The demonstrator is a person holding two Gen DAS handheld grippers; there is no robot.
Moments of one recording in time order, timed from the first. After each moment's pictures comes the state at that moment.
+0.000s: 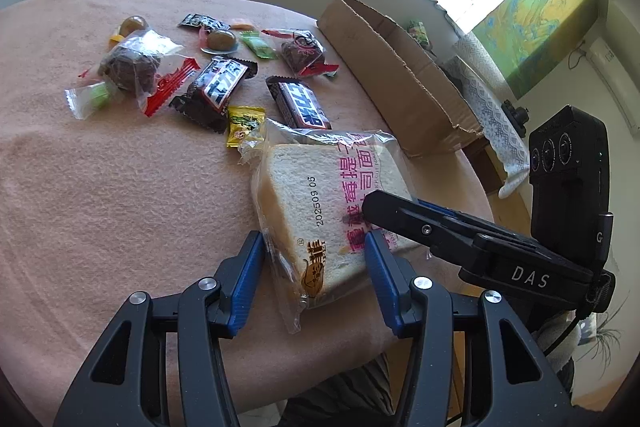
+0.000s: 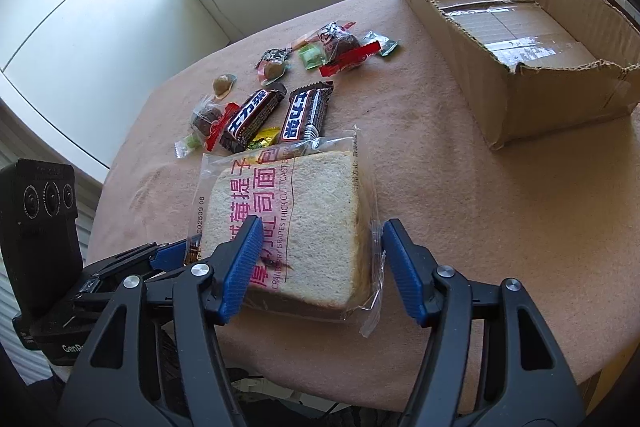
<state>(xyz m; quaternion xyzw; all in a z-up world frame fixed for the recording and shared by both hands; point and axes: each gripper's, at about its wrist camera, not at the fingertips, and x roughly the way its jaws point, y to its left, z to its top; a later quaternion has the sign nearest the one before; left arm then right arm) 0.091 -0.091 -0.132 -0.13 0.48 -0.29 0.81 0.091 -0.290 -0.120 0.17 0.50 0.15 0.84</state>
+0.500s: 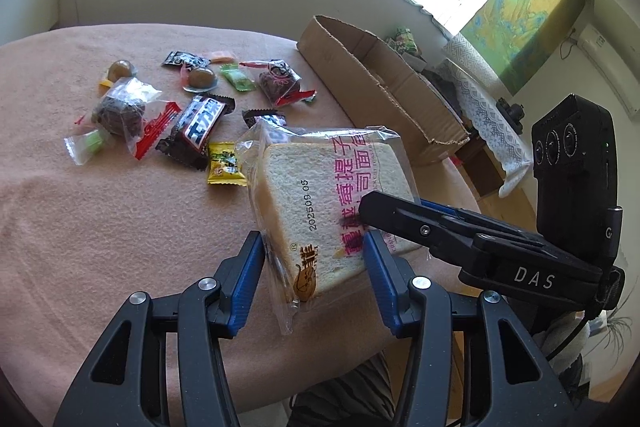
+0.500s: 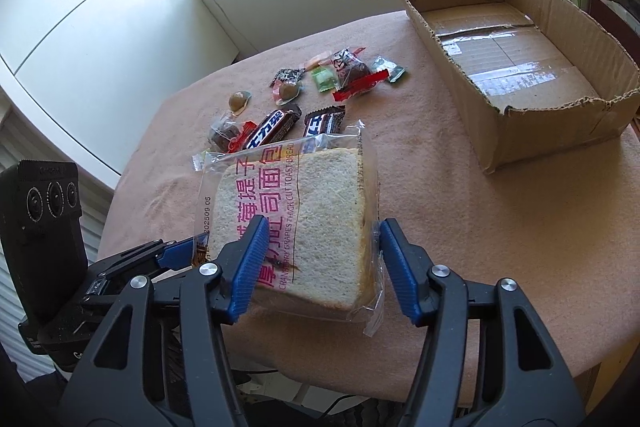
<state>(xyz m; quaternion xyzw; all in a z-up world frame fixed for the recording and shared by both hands) 0.091 -0.103 -0.103 -0.11 0.45 -0.30 0.83 0.085 -0.293 -0.092 0.17 0.48 0.15 0.85</state>
